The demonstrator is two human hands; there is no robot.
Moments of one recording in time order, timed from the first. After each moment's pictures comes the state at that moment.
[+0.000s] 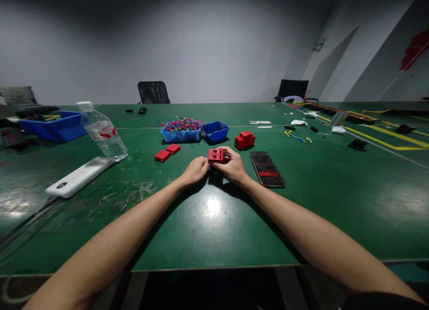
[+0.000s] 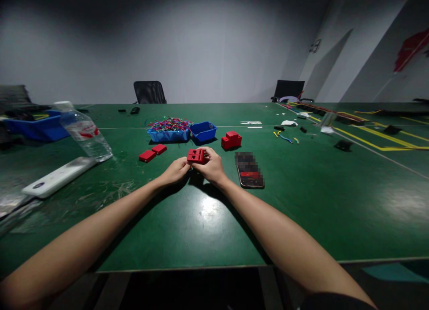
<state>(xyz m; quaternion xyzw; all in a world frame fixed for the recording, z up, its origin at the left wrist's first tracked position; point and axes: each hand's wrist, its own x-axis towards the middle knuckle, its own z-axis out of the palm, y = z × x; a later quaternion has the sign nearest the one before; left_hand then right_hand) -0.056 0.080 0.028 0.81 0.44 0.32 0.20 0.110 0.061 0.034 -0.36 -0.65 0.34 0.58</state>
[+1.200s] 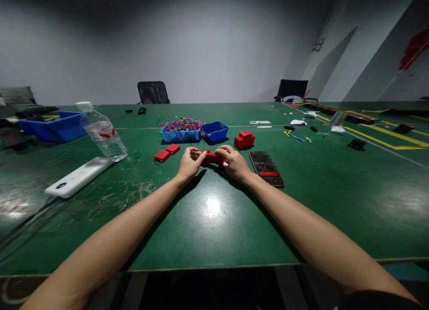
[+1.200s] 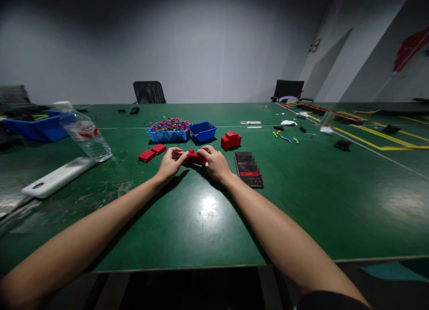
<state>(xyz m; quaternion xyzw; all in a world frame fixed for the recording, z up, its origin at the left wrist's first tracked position) -0.052 0.085 0.023 0.58 0.48 0.55 0.35 0.141 0.073 0.034 -0.44 -0.83 0.01 0.34</state>
